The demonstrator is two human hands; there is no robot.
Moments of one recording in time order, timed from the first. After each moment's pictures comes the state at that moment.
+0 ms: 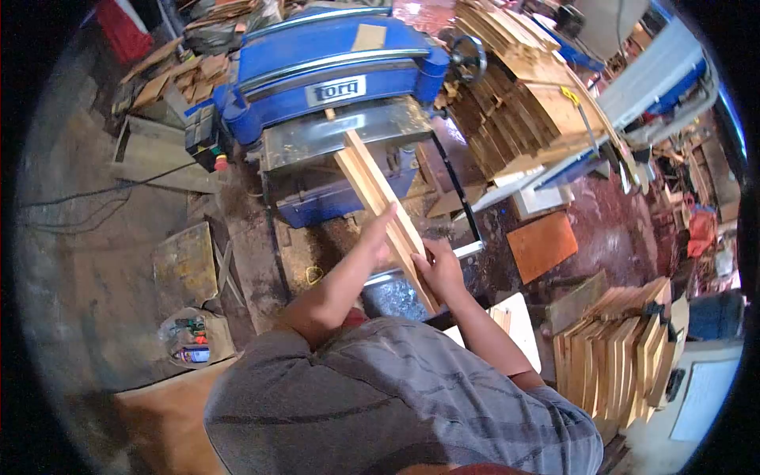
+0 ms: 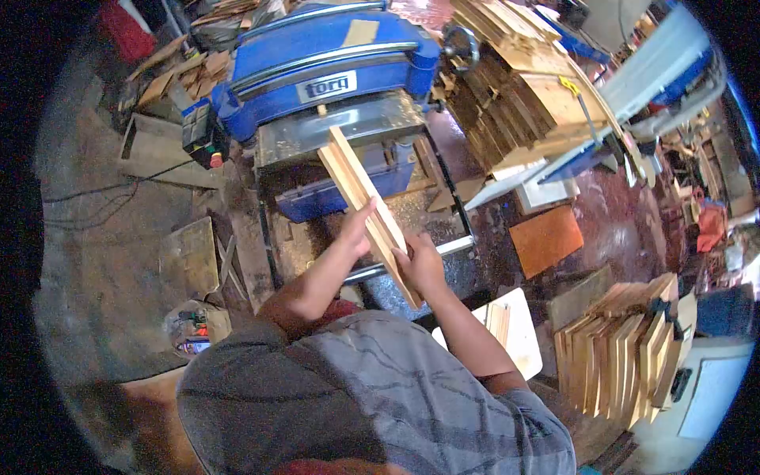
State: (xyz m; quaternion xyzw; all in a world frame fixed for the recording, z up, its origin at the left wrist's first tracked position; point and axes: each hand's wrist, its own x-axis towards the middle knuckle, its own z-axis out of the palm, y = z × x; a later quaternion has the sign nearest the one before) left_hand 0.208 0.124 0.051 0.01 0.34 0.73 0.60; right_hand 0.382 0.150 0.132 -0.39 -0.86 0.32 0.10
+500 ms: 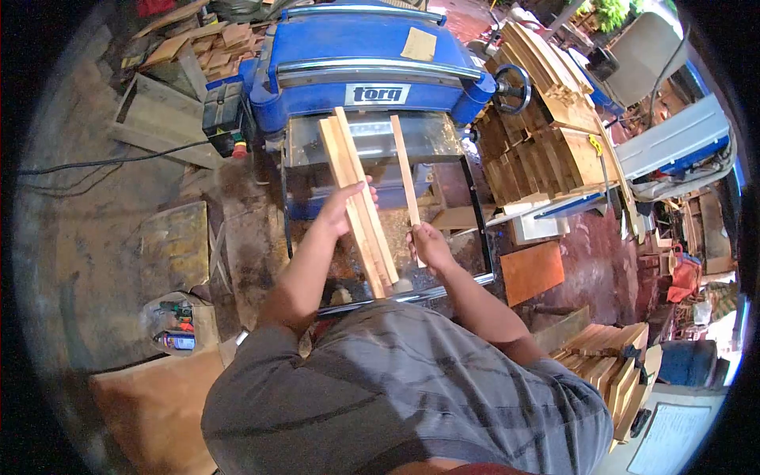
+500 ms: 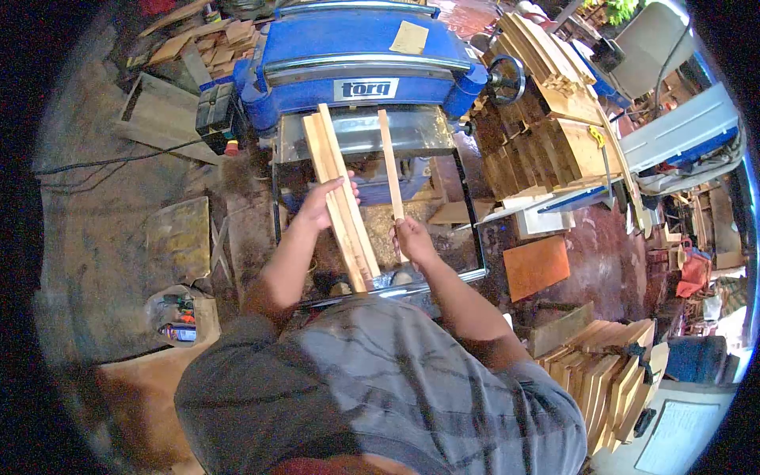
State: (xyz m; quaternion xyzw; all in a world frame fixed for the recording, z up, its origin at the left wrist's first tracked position) left_hand 0.037 0.096 0.056 0.07 0.33 0.75 0.57; right_hand 0.260 0.215 0.044 -0.35 -0.59 0.73 0.08
